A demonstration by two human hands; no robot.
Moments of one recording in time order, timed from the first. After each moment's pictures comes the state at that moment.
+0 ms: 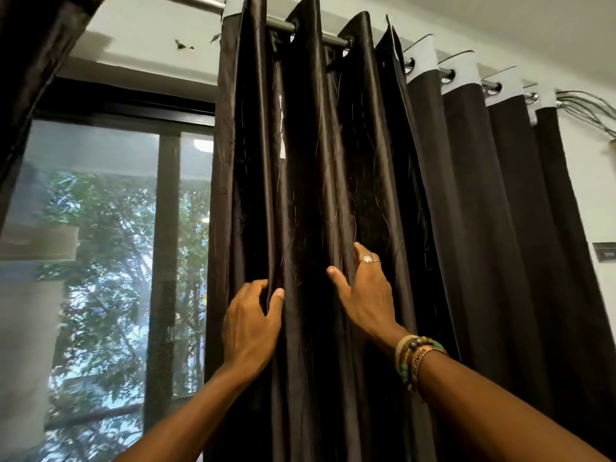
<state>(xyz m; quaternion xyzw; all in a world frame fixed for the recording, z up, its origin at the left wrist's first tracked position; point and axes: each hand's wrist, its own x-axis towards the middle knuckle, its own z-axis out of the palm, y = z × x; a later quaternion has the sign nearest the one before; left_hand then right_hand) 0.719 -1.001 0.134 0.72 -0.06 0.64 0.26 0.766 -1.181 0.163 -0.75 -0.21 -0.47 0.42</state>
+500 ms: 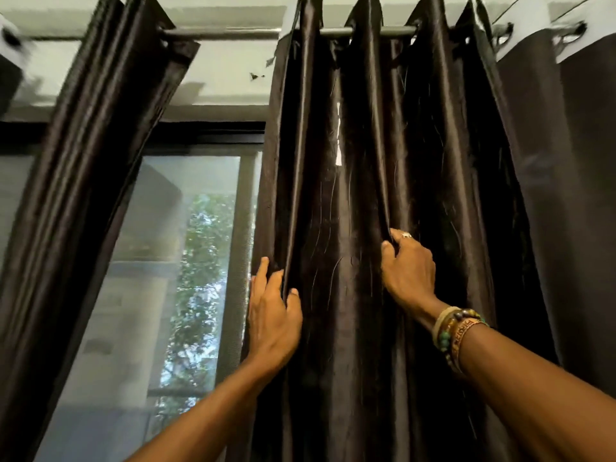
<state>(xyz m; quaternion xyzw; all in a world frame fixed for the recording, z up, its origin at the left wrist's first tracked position) 0.721 -1.007 0.155 0.71 0.04 0.66 0.24 0.831 -1.173 0.233 -0.69 -0.27 -0.45 0.50</state>
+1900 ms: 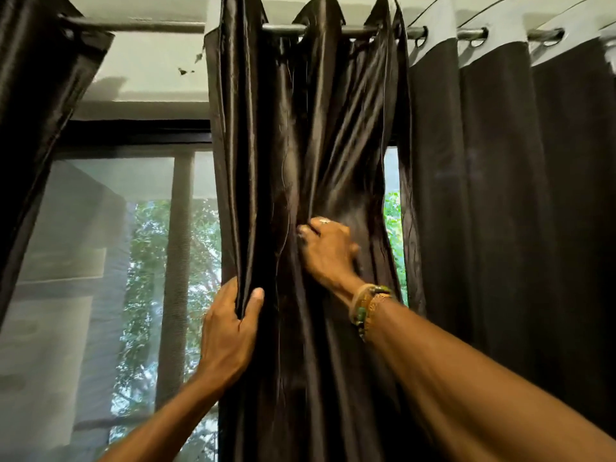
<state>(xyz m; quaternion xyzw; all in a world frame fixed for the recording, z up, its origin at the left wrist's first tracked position) 0.736 -1.036 0.144 0.71 -0.05 0.66 0.23 0.826 -1.165 0.250 -0.65 -0.35 -0.43 0.52</state>
